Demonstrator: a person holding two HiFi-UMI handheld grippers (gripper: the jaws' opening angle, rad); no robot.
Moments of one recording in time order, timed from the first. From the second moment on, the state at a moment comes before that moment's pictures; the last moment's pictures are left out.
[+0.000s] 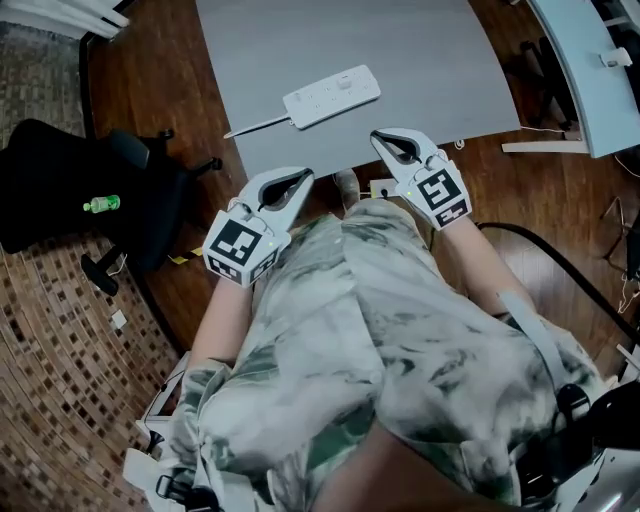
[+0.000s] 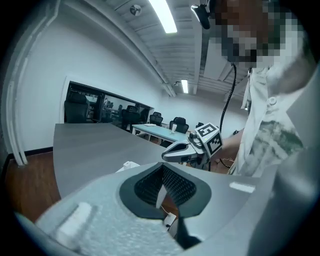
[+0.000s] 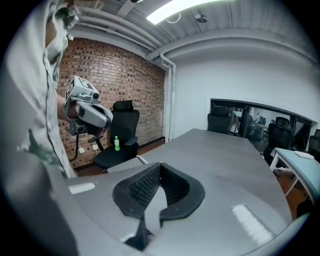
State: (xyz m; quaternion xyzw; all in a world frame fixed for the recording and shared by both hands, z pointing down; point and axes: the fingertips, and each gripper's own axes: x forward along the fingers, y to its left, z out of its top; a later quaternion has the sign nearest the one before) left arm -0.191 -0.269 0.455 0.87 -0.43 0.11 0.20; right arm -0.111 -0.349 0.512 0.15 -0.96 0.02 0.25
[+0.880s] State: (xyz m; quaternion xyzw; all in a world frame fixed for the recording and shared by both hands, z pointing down) left arm -0.185 -0.446 0.617 0.83 -0.42 0.29 0.24; right arm -0.149 -0.462 0.674 0.01 -0.93 0.02 0.36
